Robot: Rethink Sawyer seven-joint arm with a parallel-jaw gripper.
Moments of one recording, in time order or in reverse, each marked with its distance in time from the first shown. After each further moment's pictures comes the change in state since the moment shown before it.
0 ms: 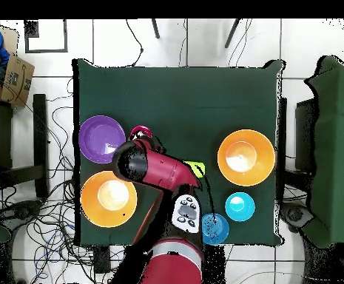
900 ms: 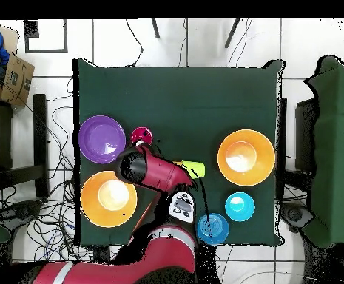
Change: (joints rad) arm 0.009 0.090 -0.008 -0.001 0.022 -0.013 0.000
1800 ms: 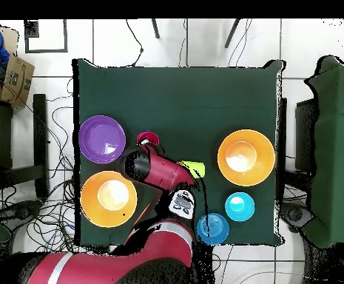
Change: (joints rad) arm 0.014 0.050 -0.037 -0.032 0.042 -0.006 0.000
